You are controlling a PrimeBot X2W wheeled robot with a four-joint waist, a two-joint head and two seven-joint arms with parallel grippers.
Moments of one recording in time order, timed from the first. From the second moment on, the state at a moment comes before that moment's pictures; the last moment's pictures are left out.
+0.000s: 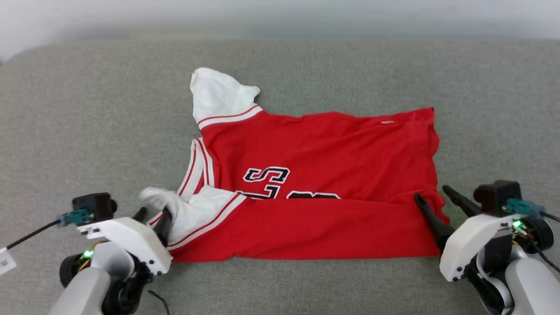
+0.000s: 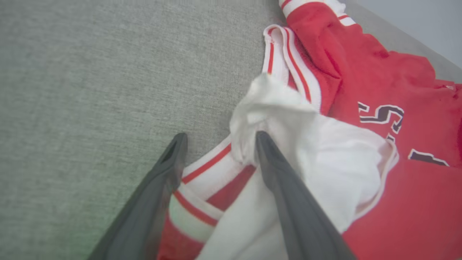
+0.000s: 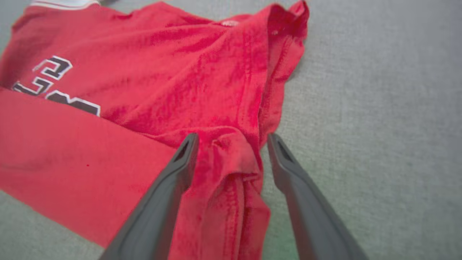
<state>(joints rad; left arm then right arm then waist) -0.27 0.41 -0.33 0.30 -0.85 0.12 0.15 -0.24 -0.30 0.21 0.26 0.37 0.13 0.18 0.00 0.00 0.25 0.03</state>
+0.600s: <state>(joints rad) -0.13 0.65 -0.34 0.05 -0.87 0.18 0.43 0.03 -0.14 0.03 -0.02 0.23 0.13 -0.03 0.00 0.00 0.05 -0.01</state>
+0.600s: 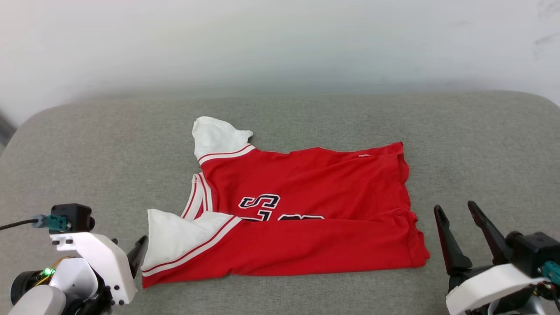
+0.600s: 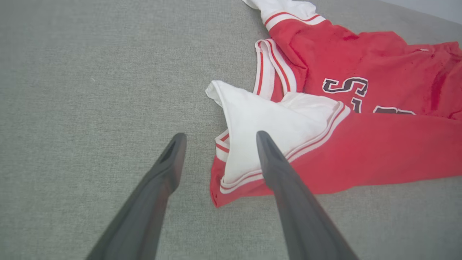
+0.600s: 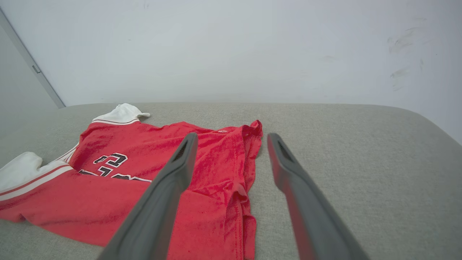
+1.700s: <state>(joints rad) -0.17 0.57 -0.35 0.10 -0.88 0.18 0.34 -0.04 -0.18 -0.04 0.01 0.35 0.13 0.50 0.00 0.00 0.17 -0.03</state>
